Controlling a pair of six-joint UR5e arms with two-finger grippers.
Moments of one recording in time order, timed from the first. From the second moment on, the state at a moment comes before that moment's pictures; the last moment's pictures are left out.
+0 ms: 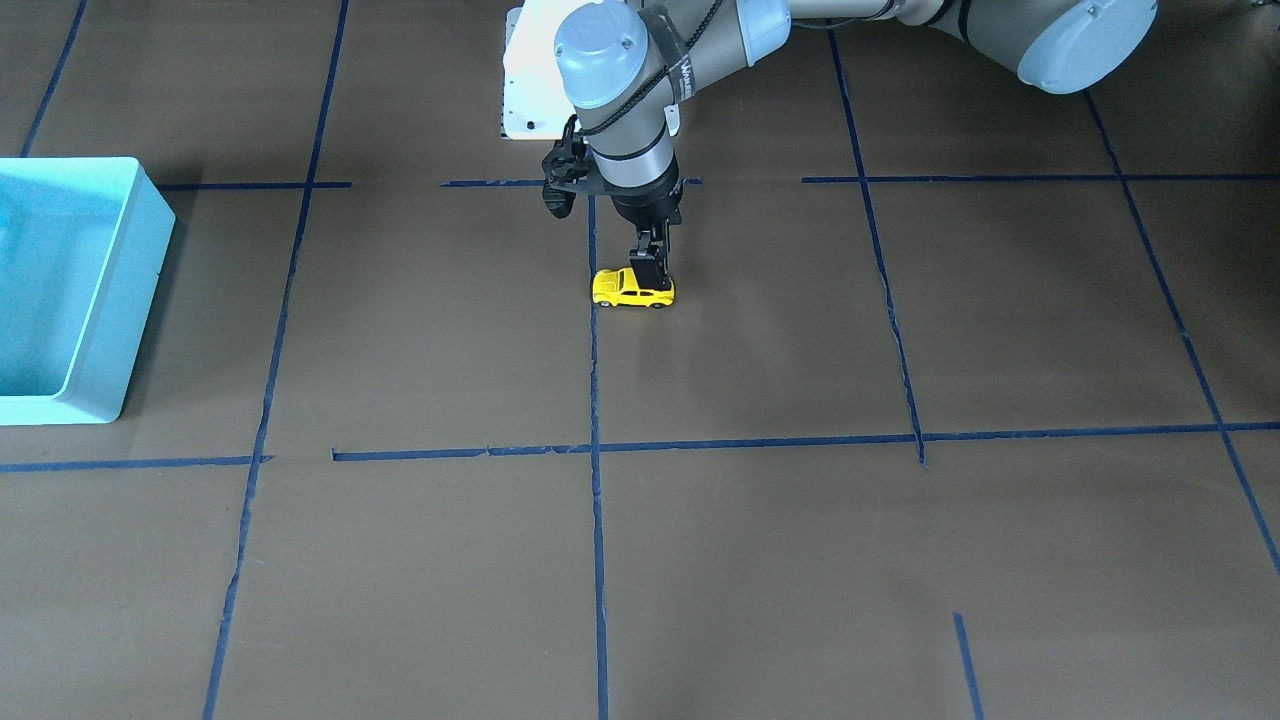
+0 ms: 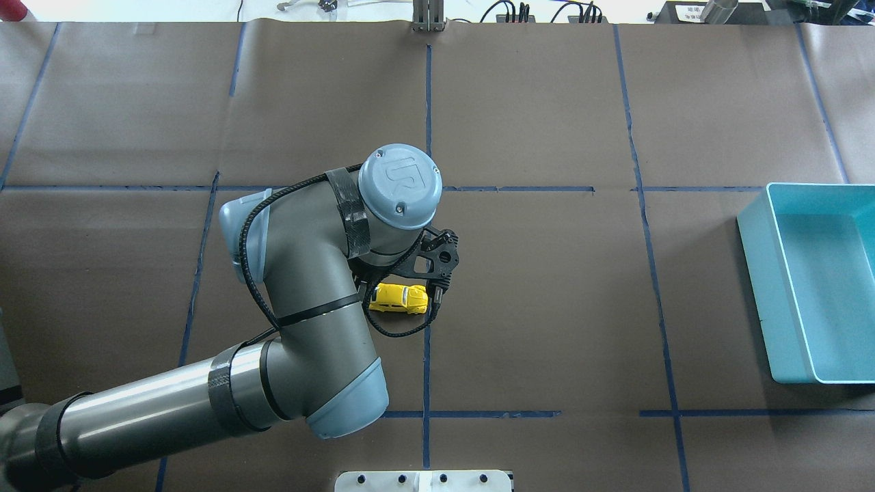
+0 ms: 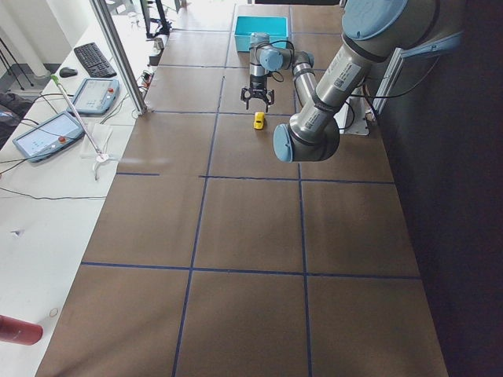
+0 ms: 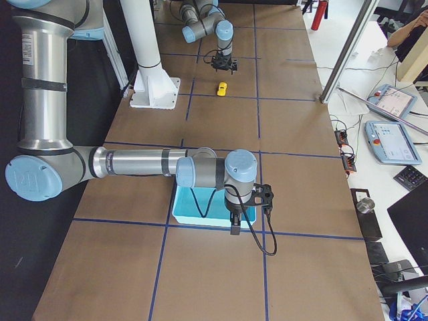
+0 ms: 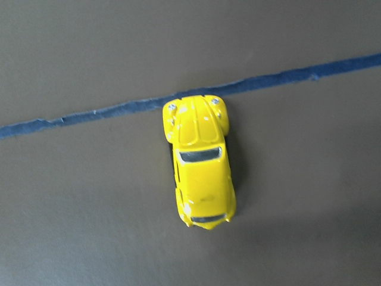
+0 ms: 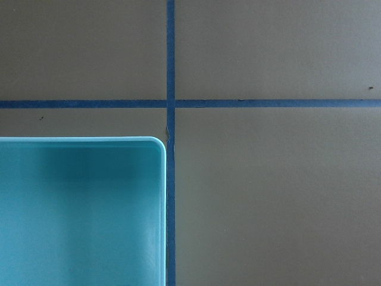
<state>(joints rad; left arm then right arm) -0.44 -2.45 -1.62 -1.18 -1.76 0.54 1.58 -1.65 1.70 -1.60 2.29 0.03</state>
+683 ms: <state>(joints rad) -0.37 -2.50 -1.48 -1.30 -1.74 0.43 1.58 -1.65 1.70 -1.60 2.29 0.03</state>
